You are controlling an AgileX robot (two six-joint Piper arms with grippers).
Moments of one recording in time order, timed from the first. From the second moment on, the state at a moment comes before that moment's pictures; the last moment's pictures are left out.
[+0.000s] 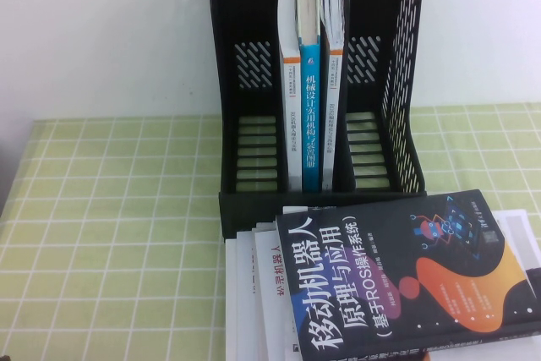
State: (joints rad) right arm 0.11 0.00 -0.16 0.01 0.48 -0.17; left arm -0.12 -0.01 0.02 0.01 0.40 -0.05
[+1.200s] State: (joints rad) right arm 0.03 -0.01 0.02 0.20 0.44 -0.34; left arm -0.12 -0.01 0.02 0.01 0.39 -0.05
